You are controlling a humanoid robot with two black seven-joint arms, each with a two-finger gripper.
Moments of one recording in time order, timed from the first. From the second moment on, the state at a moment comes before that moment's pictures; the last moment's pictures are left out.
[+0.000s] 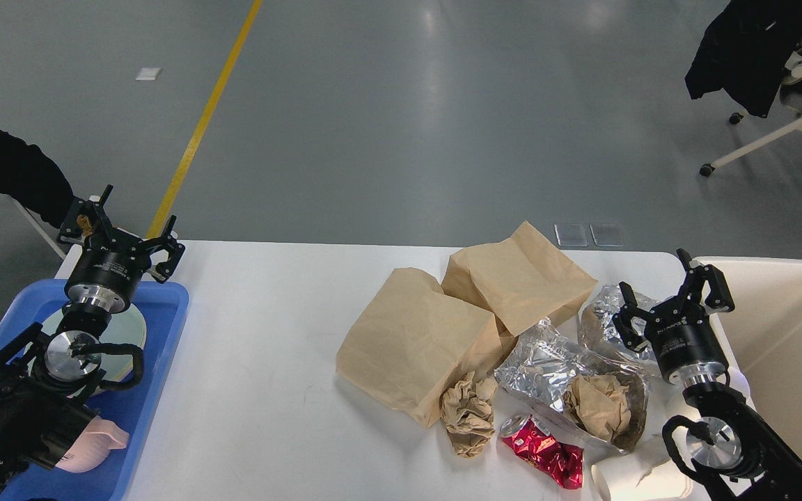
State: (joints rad) left arm -0.60 0.28 -1.03 -0.45 -0.11 -0.52 -0.24; right arm 0.18 -0.17 1.36 0.87 -0.55 0.32 0.37
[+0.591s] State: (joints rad) left arm -0.60 0.26 -1.03 -0.45 -0.12 -0.52 -0.24; right arm 0.18 -0.17 1.36 0.87 -0.55 0.32 0.37
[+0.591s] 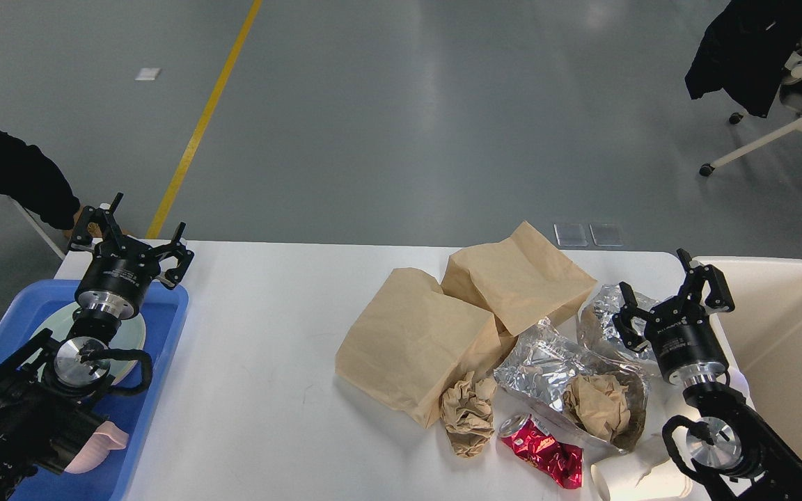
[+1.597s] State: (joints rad) left arm -0.59 0.26 -1.03 -0.45 -0.12 -0.53 -0.24; right arm 0.18 -0.17 1.36 0.87 -0.55 0.32 0.37
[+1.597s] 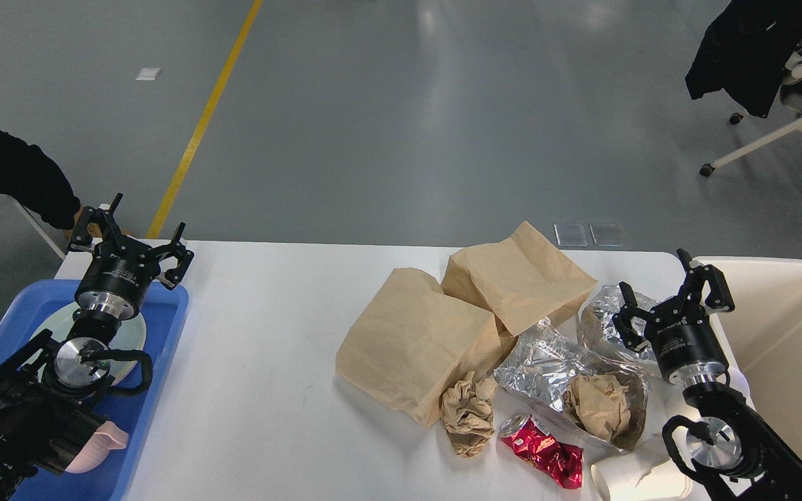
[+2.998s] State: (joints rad) left arm -0.59 0.26 -1.03 -0.45 -0.12 -0.53 -0.24; right arm 0.18 -0.17 1.36 0.87 -0.55 0.32 0.37
